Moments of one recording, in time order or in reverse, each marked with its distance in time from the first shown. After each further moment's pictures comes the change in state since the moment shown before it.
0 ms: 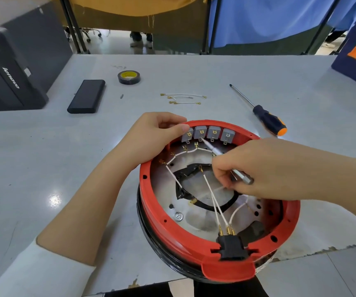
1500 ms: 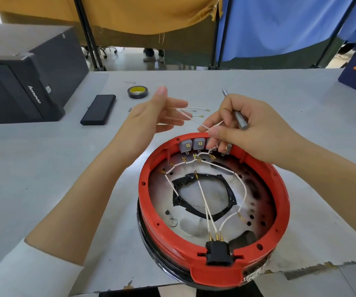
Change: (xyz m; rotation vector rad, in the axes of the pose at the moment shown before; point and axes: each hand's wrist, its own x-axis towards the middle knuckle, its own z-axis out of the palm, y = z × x) left_hand -0.005 0.035 -0.014 -0.210 0.078 0.180; right_hand 0.025 0.021 -0.014 0.972 0.549 0.053
